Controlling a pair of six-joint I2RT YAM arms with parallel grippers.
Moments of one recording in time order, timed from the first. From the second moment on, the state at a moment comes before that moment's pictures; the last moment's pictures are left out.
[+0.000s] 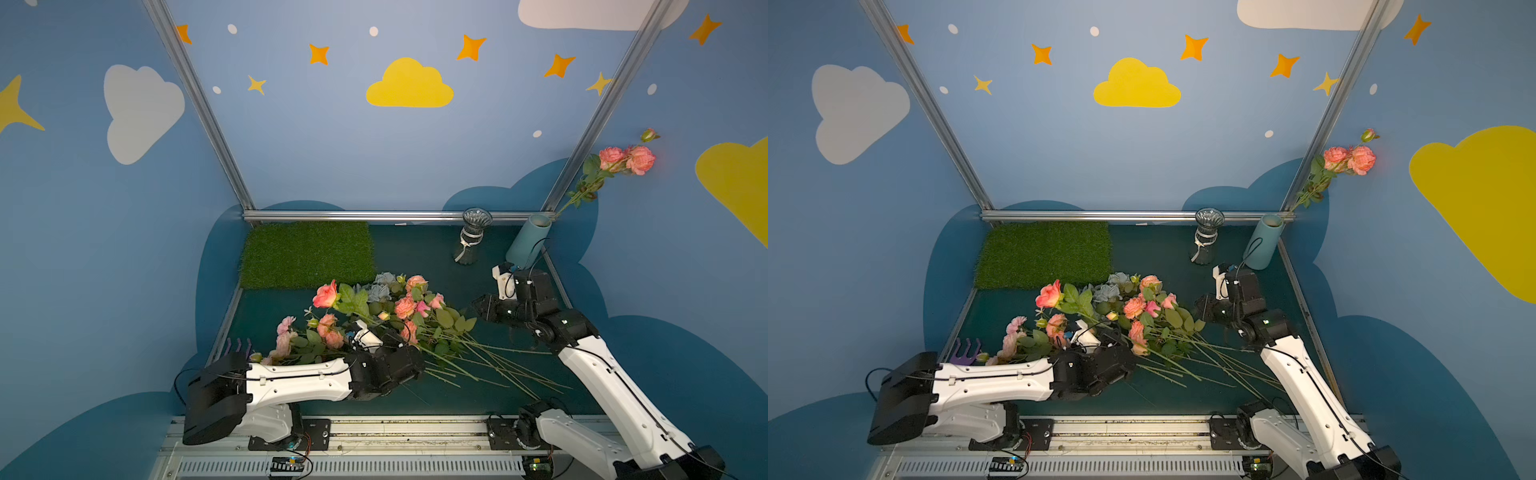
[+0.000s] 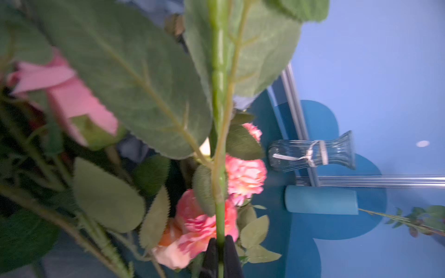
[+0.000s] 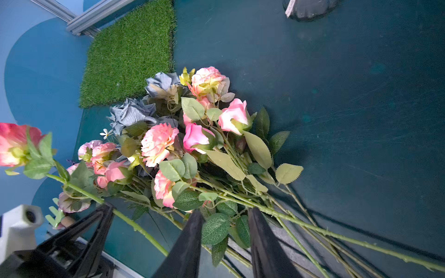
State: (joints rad) left arm -1.24 1.32 0.81 -0.32 -0.87 -1.84; right arm 0.36 0.98 0.92 -0.72 -0.23 0.44
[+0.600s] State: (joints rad) left arm -0.71 1.26 1.18 -0.14 -0.19 -0.74; right arm 0.37 1.02 0.93 -0.59 -0.36 0.44
